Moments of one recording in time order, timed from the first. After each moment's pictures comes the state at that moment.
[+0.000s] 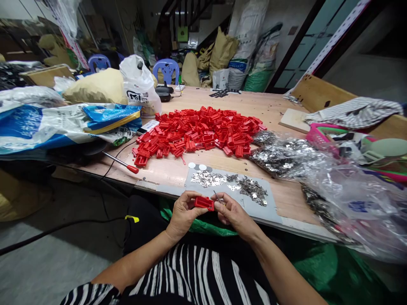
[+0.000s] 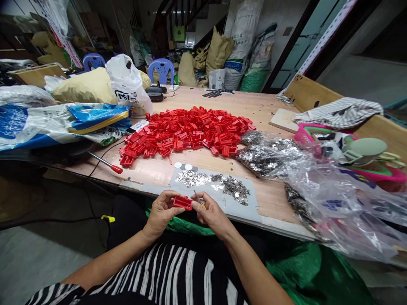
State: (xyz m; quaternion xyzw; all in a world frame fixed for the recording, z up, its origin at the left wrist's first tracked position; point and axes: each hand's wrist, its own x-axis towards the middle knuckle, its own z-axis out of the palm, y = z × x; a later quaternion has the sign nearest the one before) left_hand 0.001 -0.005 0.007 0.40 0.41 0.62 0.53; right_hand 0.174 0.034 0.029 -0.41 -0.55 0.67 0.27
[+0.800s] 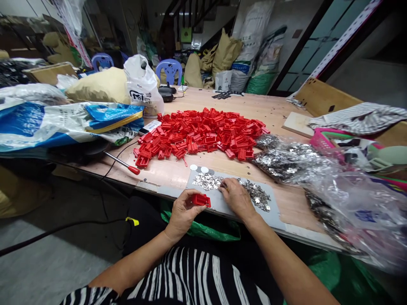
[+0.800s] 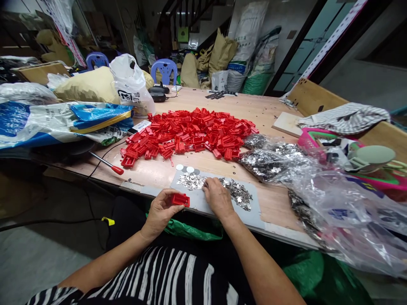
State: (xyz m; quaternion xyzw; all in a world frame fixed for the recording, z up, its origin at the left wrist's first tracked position) left_hand -0.007 0.003 0.008 0.44 0.45 0.61 0.48; right_hand 0.172 0.096 0.021 -0.56 -0.81 0.06 0.14
